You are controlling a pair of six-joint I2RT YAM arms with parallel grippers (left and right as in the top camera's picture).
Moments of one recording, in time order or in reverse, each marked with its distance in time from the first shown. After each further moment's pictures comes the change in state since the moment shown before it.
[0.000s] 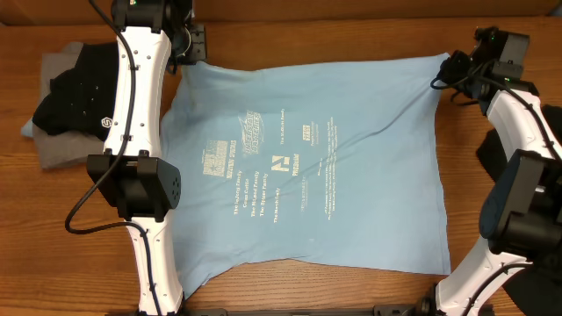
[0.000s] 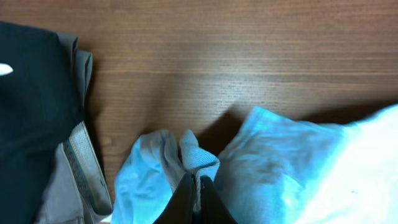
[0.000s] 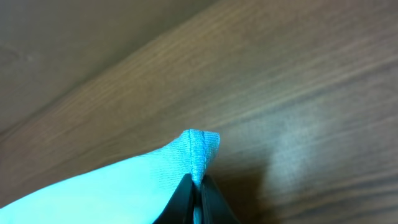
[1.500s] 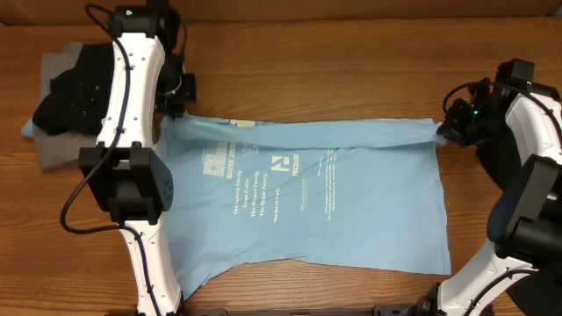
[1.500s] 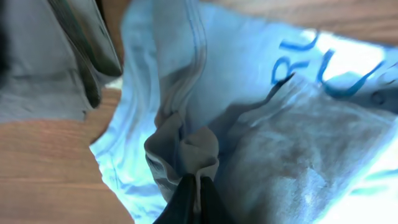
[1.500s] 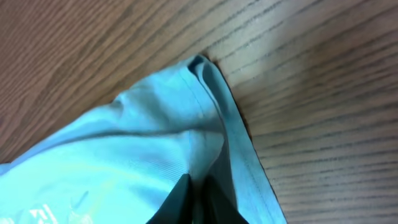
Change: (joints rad) left arm 0.045 -0.035 -0.242 -0.304 -0.019 -0.025; right arm -0.078 -0.024 0.000 -0.659 -0.048 -0.131
